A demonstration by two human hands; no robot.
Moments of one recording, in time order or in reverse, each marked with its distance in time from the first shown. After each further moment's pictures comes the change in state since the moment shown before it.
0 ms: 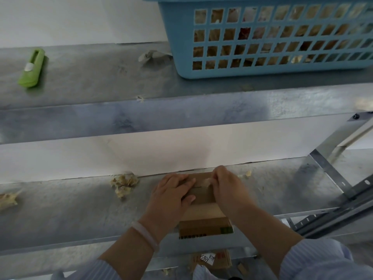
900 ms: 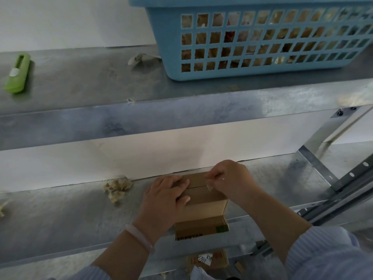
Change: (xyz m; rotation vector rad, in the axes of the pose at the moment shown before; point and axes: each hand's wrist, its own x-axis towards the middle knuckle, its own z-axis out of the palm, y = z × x) left_hand -0.001 0.007 -0.014 0.058 -0.097 -0.036; right_hand 0.013 0.008 -0.031 0.066 -0.071 0.063
